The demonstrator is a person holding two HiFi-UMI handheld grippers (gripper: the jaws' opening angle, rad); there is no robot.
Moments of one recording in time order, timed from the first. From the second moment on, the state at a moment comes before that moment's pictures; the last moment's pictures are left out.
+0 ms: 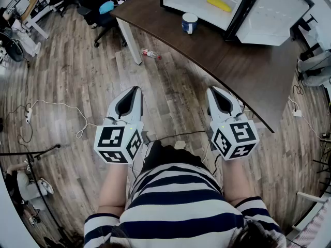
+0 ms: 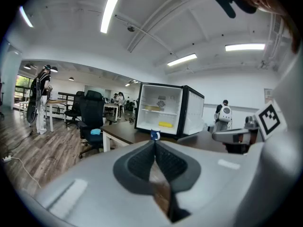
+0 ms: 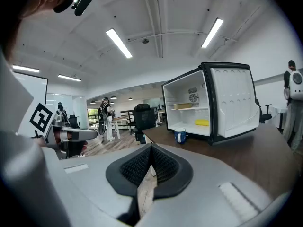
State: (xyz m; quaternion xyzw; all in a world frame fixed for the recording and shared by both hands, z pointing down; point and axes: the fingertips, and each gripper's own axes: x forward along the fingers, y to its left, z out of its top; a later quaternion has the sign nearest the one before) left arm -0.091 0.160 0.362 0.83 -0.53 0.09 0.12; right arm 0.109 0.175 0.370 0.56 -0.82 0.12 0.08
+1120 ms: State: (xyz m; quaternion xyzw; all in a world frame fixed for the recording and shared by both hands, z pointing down) left arm -0.039 0.141 0.381 0.82 -0.55 0.12 0.12; right arm 0.134 0.143 0.391 0.49 -0.86 0.13 0.10
